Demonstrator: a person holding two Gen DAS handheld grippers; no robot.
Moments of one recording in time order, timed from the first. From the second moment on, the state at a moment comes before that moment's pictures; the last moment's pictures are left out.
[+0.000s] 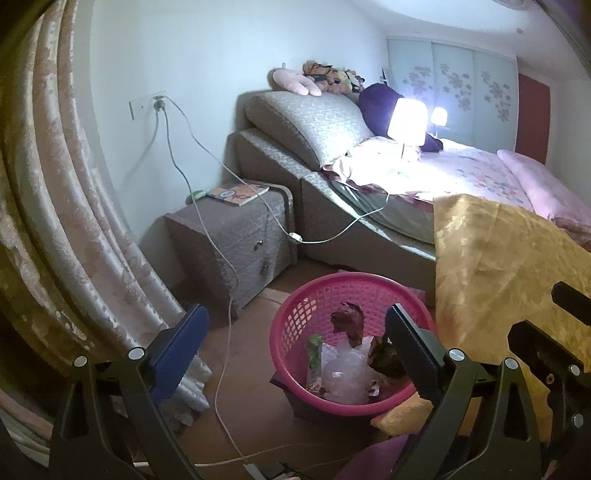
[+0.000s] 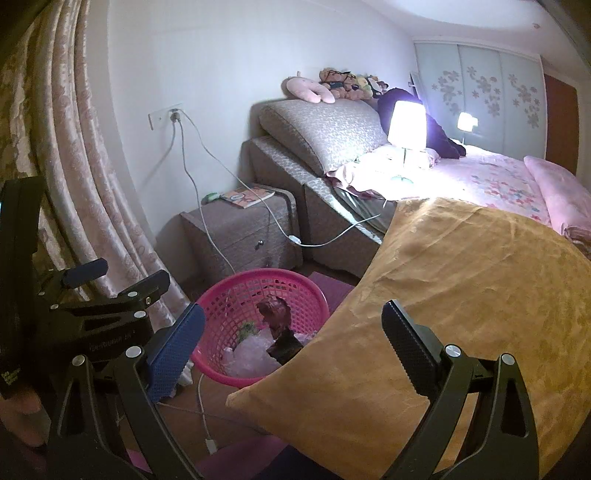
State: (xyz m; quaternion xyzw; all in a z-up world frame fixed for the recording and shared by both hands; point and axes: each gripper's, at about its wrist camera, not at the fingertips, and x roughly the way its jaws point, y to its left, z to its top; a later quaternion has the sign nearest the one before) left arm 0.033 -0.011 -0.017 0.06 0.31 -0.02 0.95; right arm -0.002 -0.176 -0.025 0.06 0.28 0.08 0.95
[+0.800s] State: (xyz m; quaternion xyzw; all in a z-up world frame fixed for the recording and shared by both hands) left arm 0.033 -0.008 -0.017 0.05 0.31 -0.01 0.95; right arm -0.003 -0.171 -0.028 0.06 0.29 0.09 0.95
